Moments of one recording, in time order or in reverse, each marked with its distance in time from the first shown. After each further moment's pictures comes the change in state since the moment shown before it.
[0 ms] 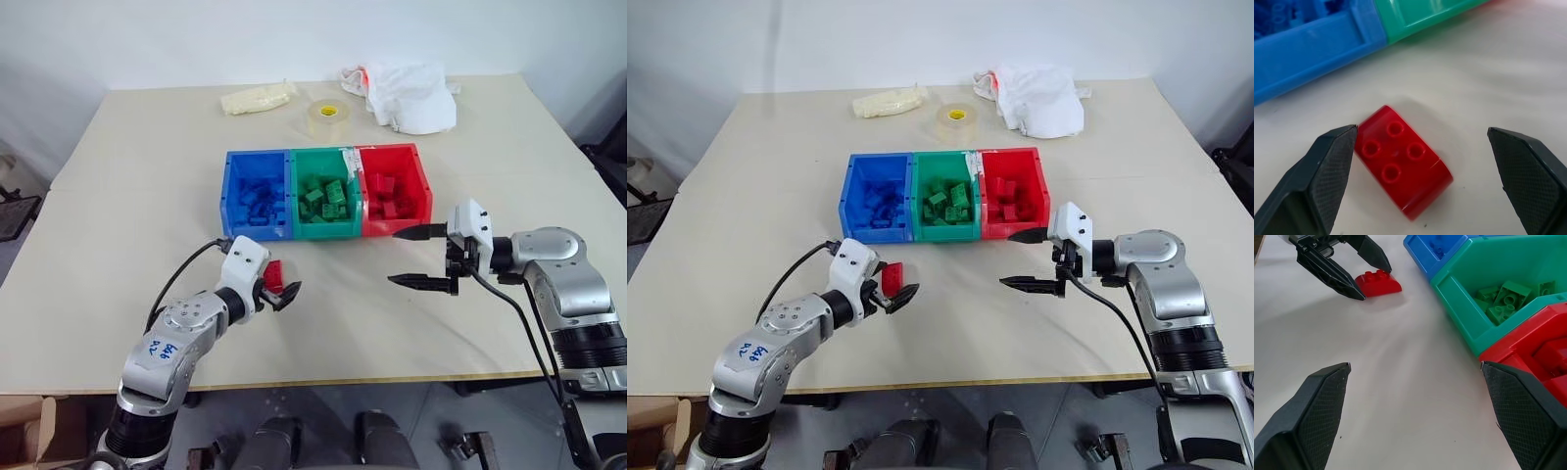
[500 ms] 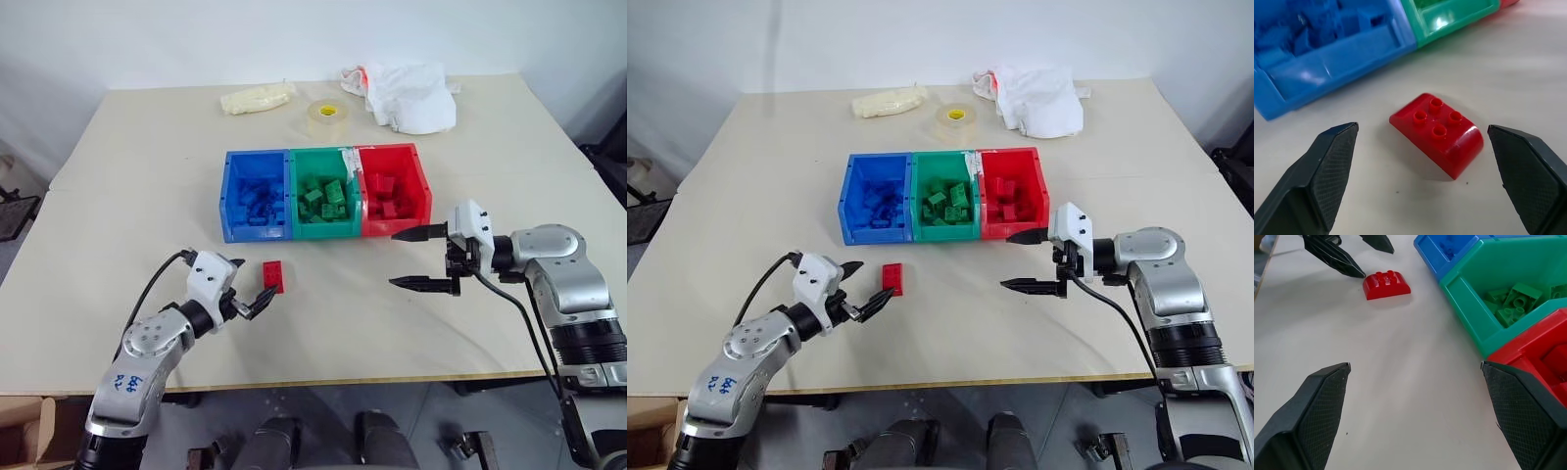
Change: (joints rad) left arm 0.164 0.070 0.078 0.137 -0.006 -0.468 -0.161; right arm -0.011 0.001 0.001 0.017 -0.007 -0.019 0.045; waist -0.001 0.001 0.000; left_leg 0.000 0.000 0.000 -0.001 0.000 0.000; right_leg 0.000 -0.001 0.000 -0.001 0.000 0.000
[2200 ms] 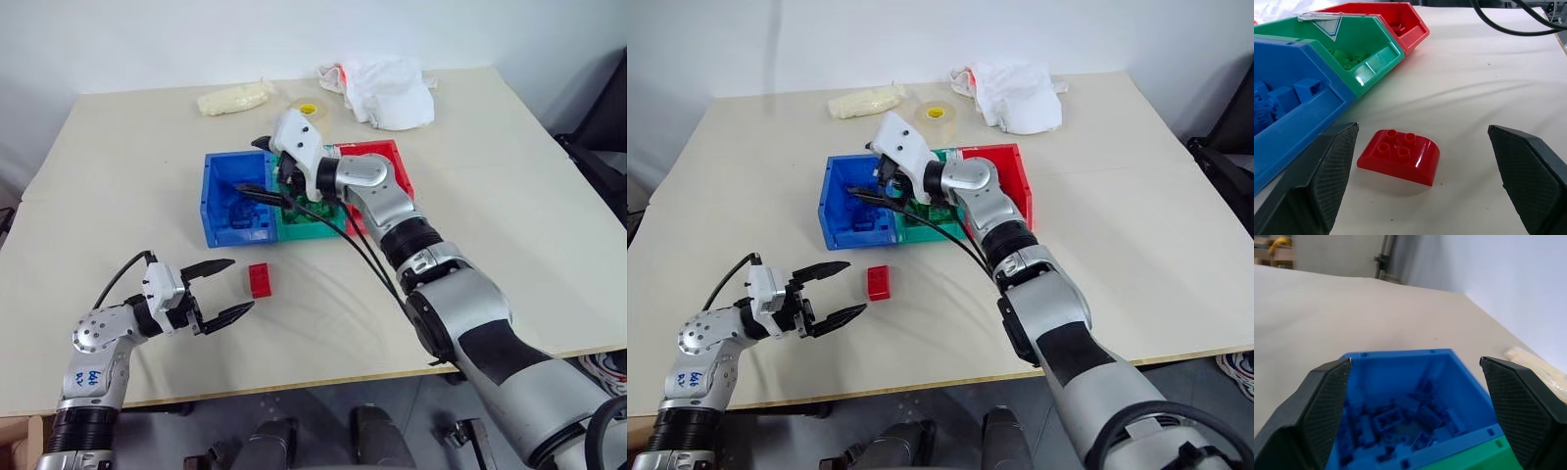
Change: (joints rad) left arm -0.013 0.125 0.163 0.506 -0.170 -0.744 -0.673; right arm -0.723 0.640 0.121 0.884 -0.286 -0.463 -0.394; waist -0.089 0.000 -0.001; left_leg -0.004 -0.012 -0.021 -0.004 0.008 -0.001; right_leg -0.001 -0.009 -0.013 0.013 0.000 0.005
